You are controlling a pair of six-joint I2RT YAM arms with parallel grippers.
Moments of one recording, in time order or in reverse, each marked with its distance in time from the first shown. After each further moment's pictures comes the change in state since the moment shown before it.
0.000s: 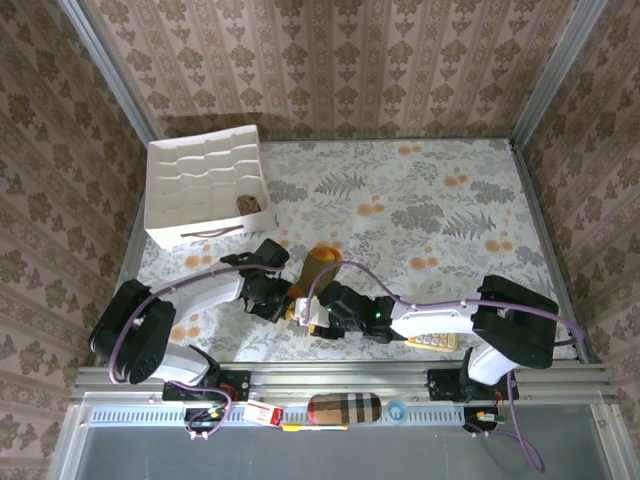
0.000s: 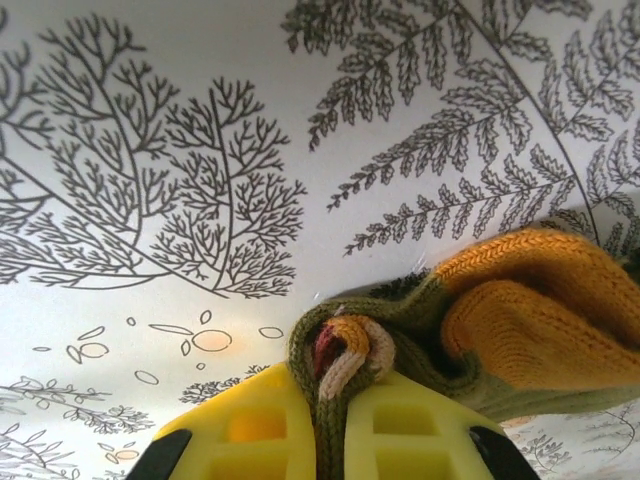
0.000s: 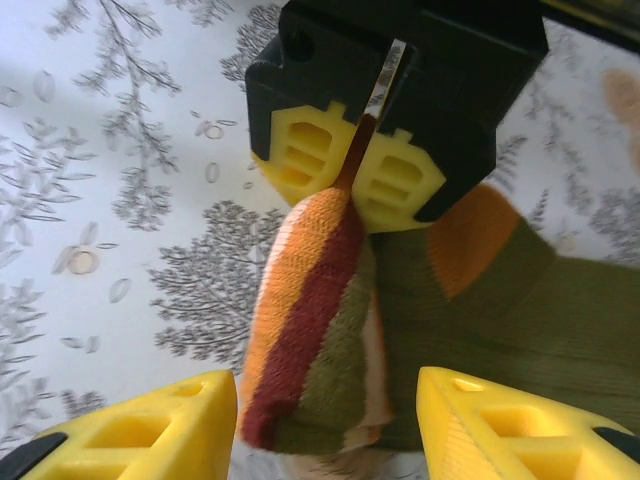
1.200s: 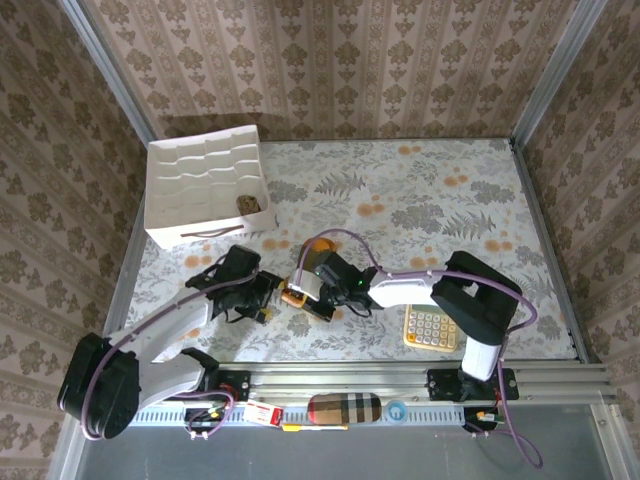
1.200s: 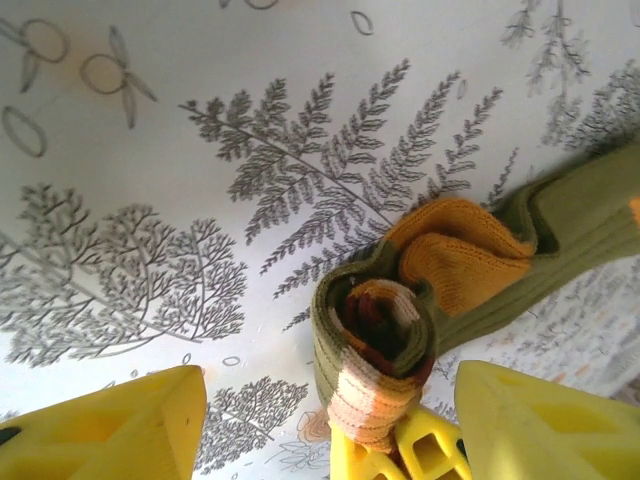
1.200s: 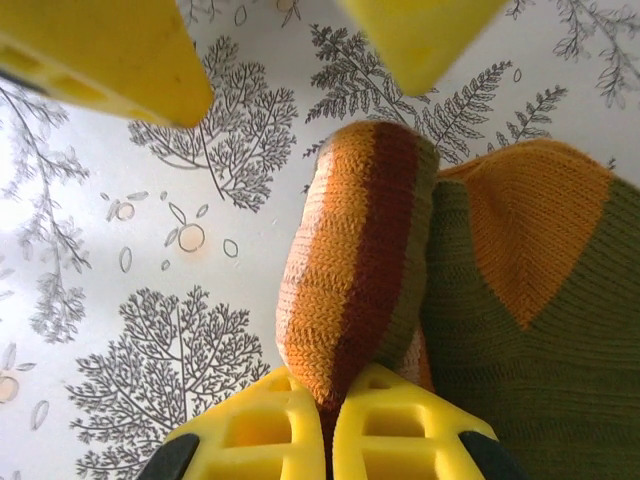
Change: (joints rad) left arm 0.119 -0.343 -0.198 0.160 -0.062 0.098; right arm -0.227 0.237 0.222 -0.108 -0.410 0.211
